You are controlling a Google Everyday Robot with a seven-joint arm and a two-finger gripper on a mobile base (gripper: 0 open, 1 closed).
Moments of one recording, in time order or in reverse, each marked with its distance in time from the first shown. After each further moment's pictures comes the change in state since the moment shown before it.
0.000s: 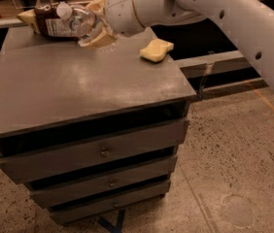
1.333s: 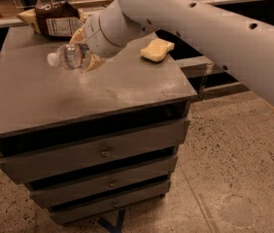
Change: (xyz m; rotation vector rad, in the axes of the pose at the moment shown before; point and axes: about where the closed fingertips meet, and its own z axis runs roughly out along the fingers) arm 0.033 0.049 0.049 -0.152 0.300 -0.314
